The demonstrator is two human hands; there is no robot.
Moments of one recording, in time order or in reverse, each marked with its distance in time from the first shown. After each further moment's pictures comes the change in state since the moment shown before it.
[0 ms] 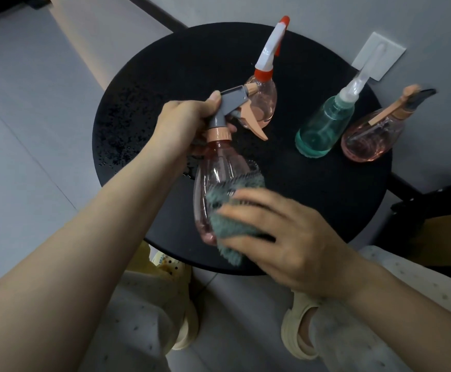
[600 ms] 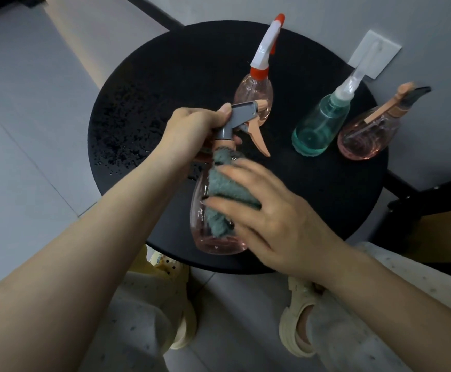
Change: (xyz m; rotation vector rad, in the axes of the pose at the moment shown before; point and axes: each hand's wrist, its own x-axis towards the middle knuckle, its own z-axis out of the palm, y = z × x) left_hand -0.002 -0.008 0.009 0.118 -0.059 0.026; right_hand 0.012 0.005 0.003 0.118 -0.104 0.253
